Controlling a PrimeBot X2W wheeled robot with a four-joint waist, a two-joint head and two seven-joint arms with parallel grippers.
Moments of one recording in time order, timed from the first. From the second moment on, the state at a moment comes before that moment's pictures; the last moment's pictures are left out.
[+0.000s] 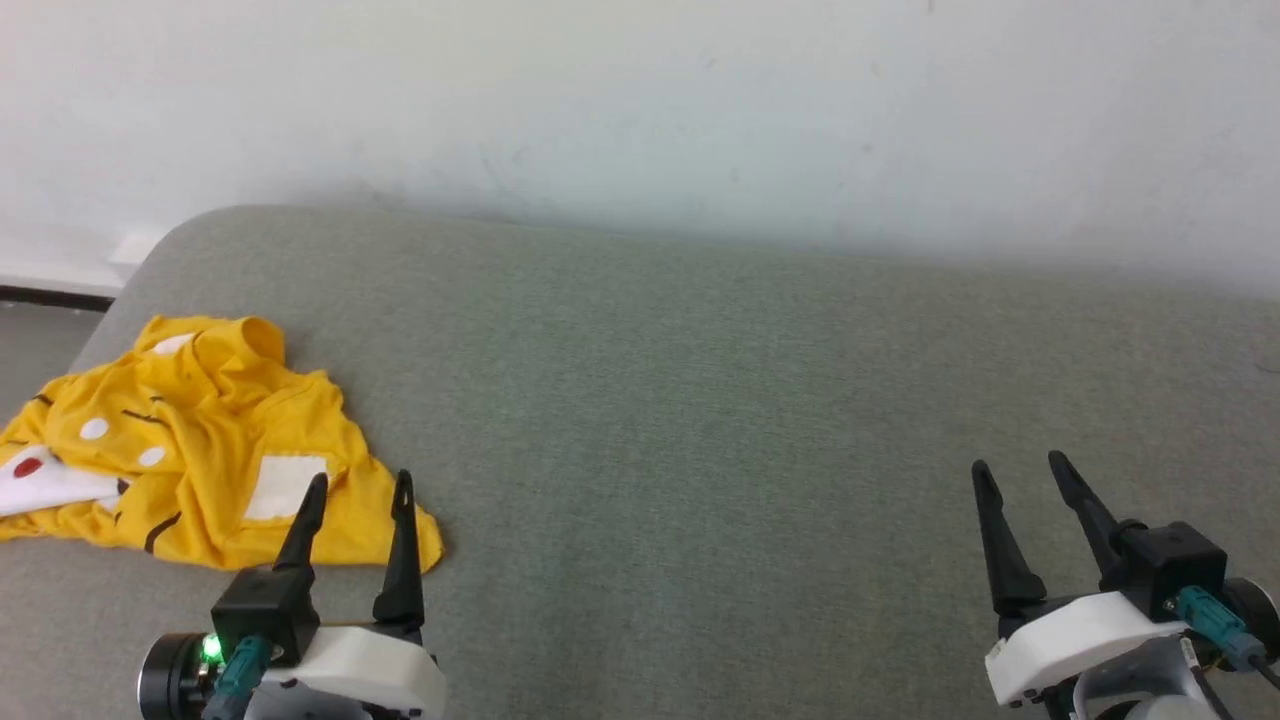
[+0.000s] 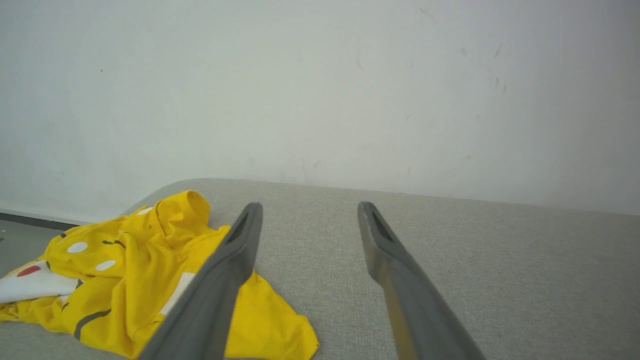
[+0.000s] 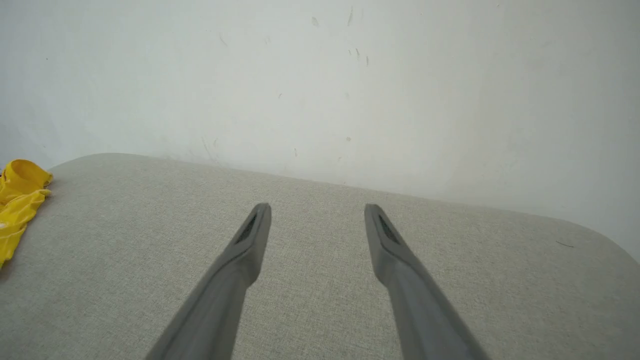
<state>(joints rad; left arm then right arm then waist) 0.07 0.05 0.02 -0.04 -0.06 -0.01 -0.12 0.03 -0.05 -0.03 0.07 0.08 0.13 -0.12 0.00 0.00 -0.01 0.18</state>
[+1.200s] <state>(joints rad) 0.15 0.05 0.03 -0.06 -0.10 0.02 -0.20 0.03 -0.05 0.03 0.17 0.10 0.13 -0.20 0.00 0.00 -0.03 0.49</state>
